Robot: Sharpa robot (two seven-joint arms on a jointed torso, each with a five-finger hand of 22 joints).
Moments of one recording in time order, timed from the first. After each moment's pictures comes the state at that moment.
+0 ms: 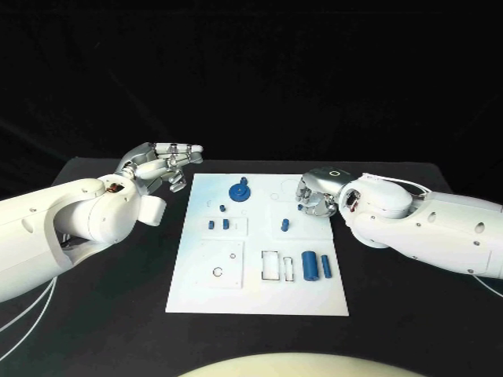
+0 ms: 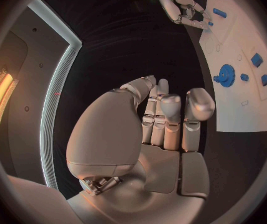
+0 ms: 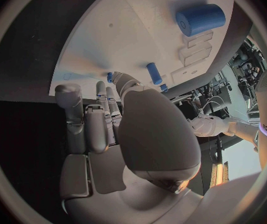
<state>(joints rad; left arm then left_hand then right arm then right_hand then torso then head) 1.17 -0.94 0.03 1.58 -0.07 -0.32 0.24 1.39 -0.18 0.46 0.08 0.22 1.10 0.14 0.07 0.17 1.17 0.07 0.26 0.23 1.33 0.00 1.15 0.80 0.10 1.29 0.09 1.16 1.19 1.19 -0.78 -0.13 1.47 -1.67 -0.23 -0.28 1.51 -0.18 0.29 0.21 0.31 1.08 0.15 0.09 0.16 1.14 0.09 0.16 0.14 1.46 0.00 1.36 1.31 0.14 1.31 0.10 0.89 1.12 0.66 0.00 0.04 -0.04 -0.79</state>
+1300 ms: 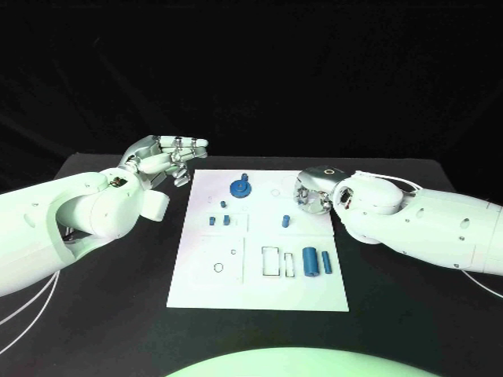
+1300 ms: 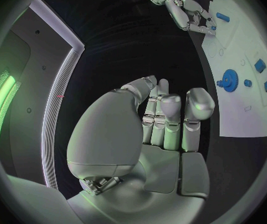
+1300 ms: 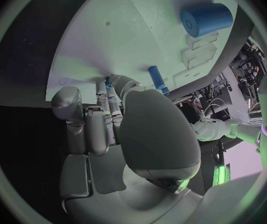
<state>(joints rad) 1.17 -0.94 0.03 1.59 -0.09 -0.31 0.24 1.40 -0.17 0.46 0.07 0.22 1.09 0.15 0.07 0.17 1.16 0.07 0.26 0.23 1.33 0.00 1.15 0.80 0.10 1.28 0.09 1.15 1.19 1.18 -0.73 -0.12 1.41 -1.68 -0.21 -0.28 1.49 -0.17 0.39 0.16 0.30 1.13 0.13 0.09 0.17 1.20 0.07 0.13 0.11 1.47 -0.01 1.39 1.31 0.12 1.33 0.09 0.98 1.20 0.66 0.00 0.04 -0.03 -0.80</state>
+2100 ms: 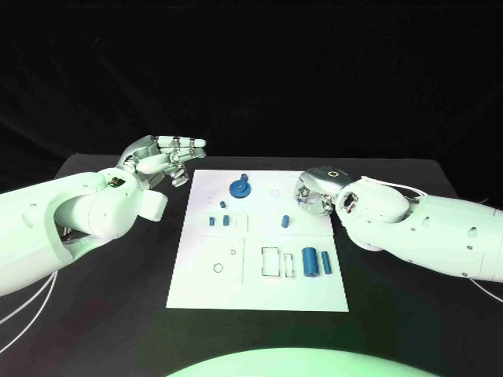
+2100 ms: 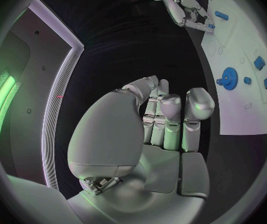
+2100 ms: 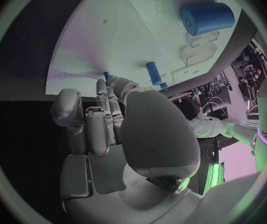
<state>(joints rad) 1.17 -0.94 0.03 1.59 -0.10 -0.31 0.24 1.42 -0.17 0.46 0.06 0.22 1.09 0.15 0.07 0.17 1.15 0.07 0.27 0.23 1.33 0.00 1.16 0.82 0.10 1.28 0.09 1.15 1.19 1.16 -0.76 -0.12 1.46 -1.71 -0.32 -0.29 1.46 -0.14 0.46 0.11 0.18 1.16 0.13 0.09 0.18 1.23 0.06 0.12 0.09 1.47 -0.01 1.41 1.31 0.12 1.35 0.09 1.04 1.26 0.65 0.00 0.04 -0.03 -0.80</state>
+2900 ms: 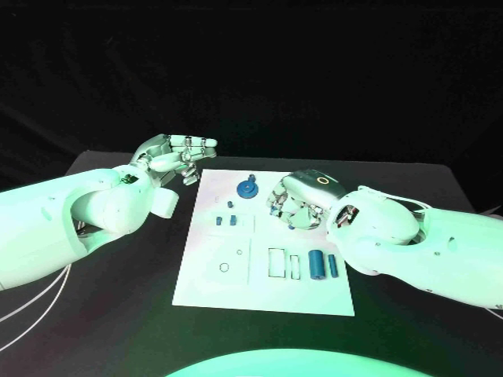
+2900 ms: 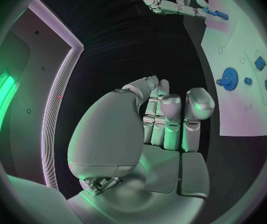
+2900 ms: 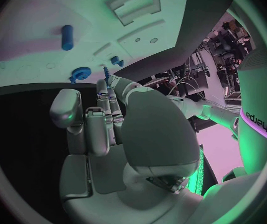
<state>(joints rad) 1.17 -0.93 0.03 1.58 -0.10 -0.31 0.24 1.42 -0.17 0.46 0.06 0.22 1.08 0.15 0.07 0.17 1.14 0.08 0.27 0.23 1.33 0.00 1.16 0.82 0.10 1.28 0.09 1.15 1.19 1.17 -0.79 -0.11 1.75 -1.68 -0.40 -0.29 1.45 -0.14 0.48 0.10 0.17 1.16 0.13 0.08 0.19 1.24 0.06 0.11 0.09 1.47 -0.01 1.42 1.31 0.12 1.35 0.09 1.05 1.27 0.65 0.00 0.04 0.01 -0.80</state>
